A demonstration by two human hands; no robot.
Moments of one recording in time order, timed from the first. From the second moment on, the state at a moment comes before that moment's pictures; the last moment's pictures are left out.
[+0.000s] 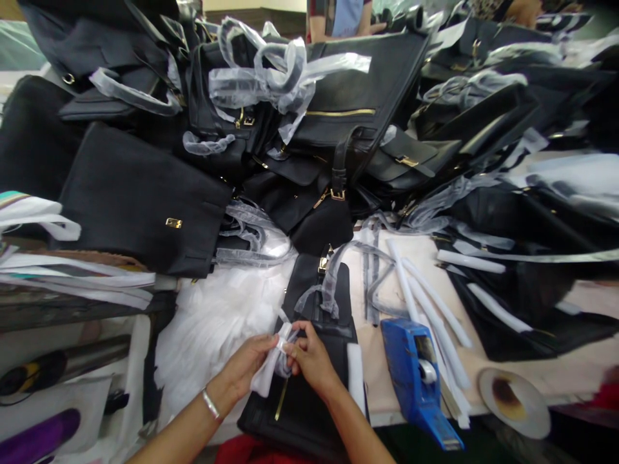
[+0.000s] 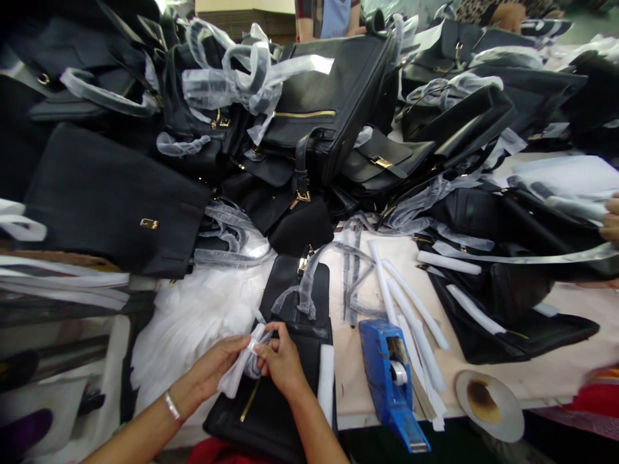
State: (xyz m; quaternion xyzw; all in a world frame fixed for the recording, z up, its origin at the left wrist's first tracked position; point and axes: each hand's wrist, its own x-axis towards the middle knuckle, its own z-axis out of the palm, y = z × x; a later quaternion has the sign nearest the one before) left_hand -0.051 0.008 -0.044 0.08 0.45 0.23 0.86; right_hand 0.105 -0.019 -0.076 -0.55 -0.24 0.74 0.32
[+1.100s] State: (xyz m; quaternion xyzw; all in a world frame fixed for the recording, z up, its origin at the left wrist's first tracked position) left_hand -0.055 -0.009 -0.053 0.19 0.52 0.25 0.79; right_hand 0.085 -0.035 -0.074 -0.62 -0.23 0.66 0.36
